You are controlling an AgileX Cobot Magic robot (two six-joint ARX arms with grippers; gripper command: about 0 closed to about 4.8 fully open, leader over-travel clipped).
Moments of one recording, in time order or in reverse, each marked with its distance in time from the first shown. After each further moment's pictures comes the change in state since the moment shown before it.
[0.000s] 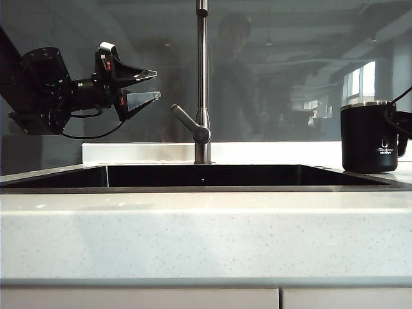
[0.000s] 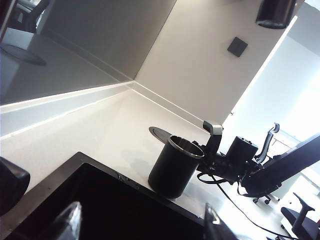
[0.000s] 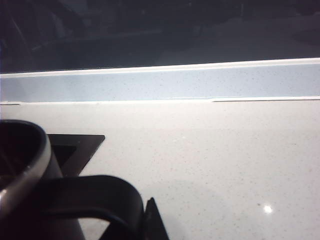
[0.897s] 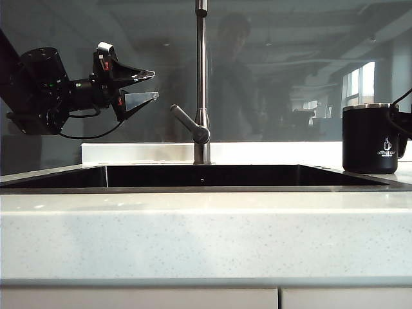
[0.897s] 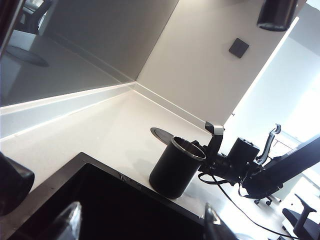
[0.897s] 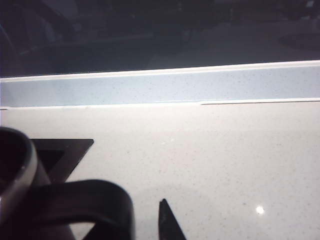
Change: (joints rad) left arm 0.006 0.000 -0.001 0.000 -0.001 0.000; right arm -0.002 0.006 -0.003 0.021 0.035 0.001
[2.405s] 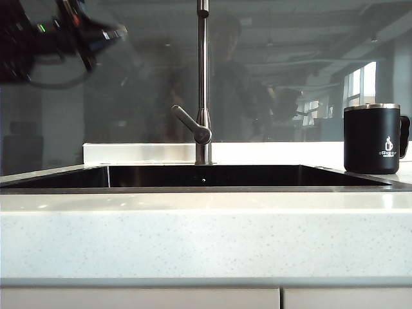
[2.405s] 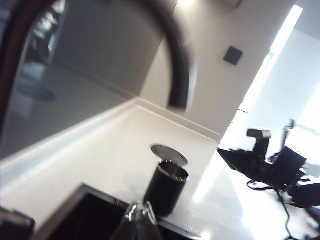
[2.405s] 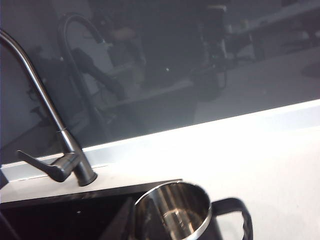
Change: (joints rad) left arm 0.114 -0.210 0.002 0.064 0.050 -0.155; right arm 0.008 -0.769 -0.278 -0.348 -0.023 0.277
